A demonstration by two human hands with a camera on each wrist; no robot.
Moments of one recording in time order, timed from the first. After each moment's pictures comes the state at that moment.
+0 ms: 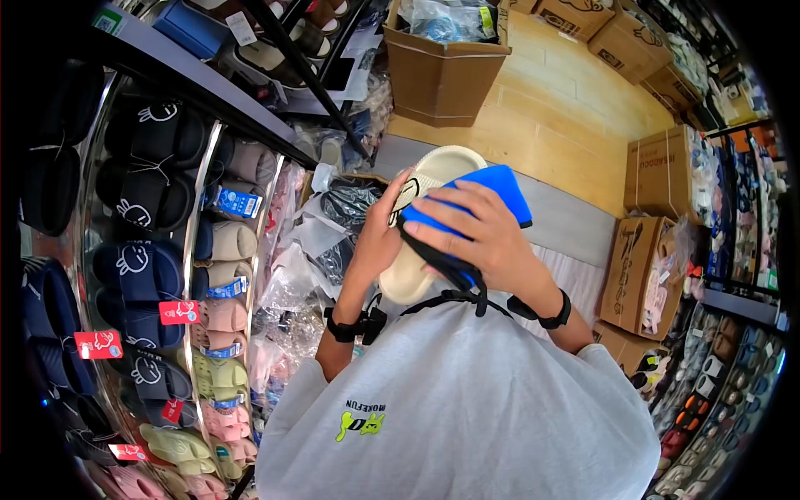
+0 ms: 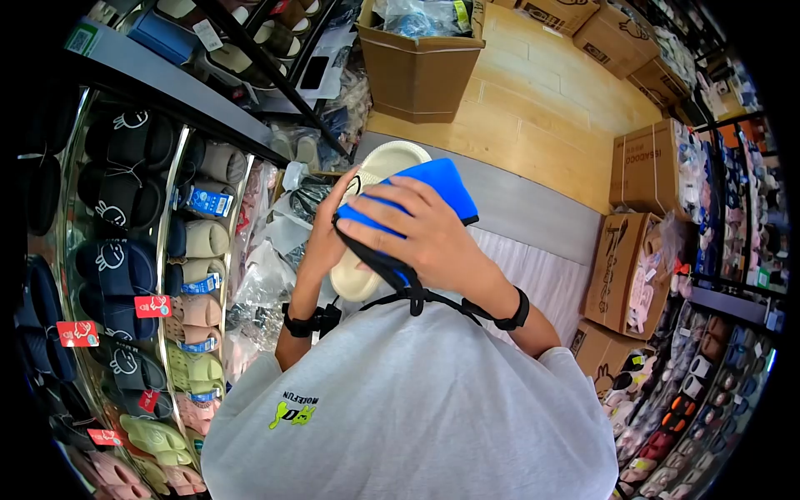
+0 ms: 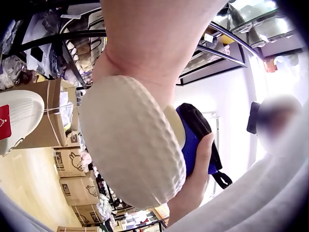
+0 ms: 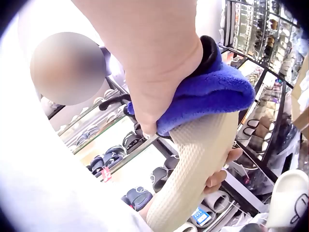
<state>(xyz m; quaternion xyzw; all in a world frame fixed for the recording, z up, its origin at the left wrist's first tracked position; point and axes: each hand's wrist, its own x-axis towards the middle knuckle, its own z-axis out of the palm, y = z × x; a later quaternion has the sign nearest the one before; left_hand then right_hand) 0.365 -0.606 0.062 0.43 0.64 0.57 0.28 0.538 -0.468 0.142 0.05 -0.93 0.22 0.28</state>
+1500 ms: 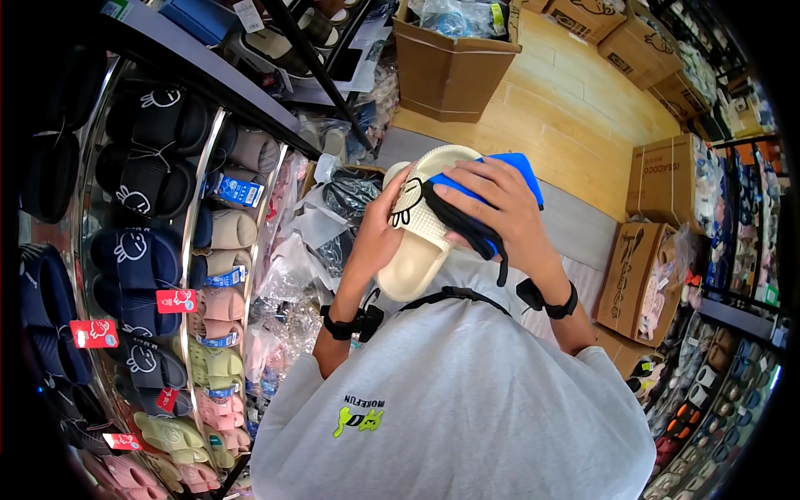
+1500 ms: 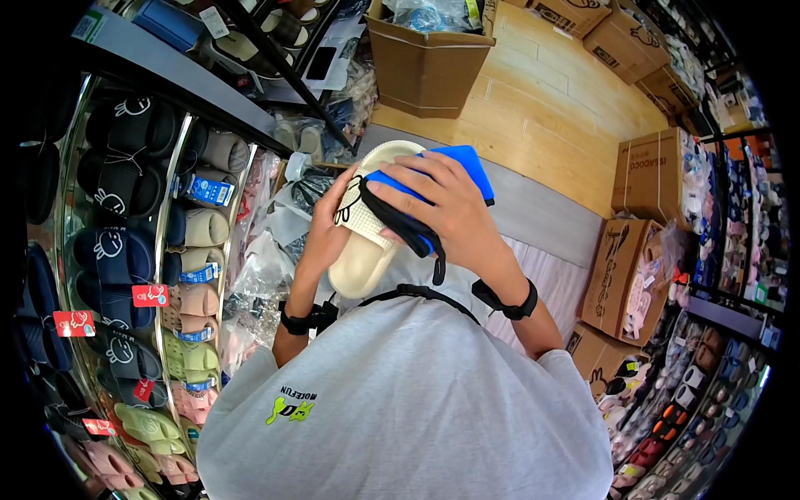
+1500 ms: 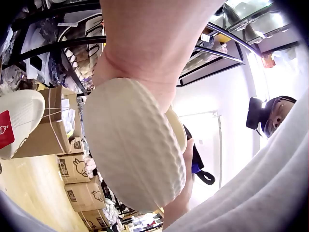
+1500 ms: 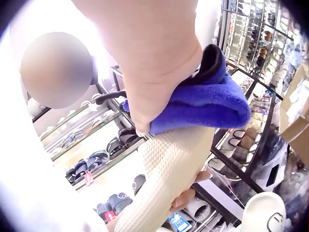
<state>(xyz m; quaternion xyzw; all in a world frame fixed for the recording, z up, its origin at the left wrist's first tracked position) 0.367 -0.611 0.061 0.38 0.60 0.61 0.35 0.539 -0.439 0.133 0.02 -0.93 0.22 0.28</state>
